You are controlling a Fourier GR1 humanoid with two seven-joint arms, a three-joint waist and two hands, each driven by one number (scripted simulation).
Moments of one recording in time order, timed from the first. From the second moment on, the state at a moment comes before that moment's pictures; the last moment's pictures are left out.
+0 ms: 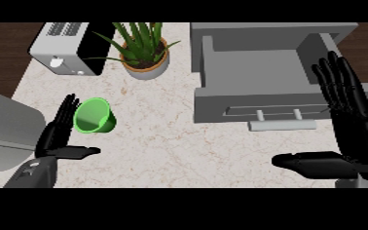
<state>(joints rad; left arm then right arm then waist) -0.46 0.35 0.30 -0.21 -0.05 -0.34 -0.94 -0.06 -0.13 -0.08 -1.96 0.00 0.15 -0.04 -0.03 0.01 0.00</state>
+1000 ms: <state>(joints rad) -0.52 0.29 0.29 -0.21 -0.03 -0.43 -0.92 -0.09 -0.13 -0.08 -1.93 0.00 0.16 -0.02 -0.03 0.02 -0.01</state>
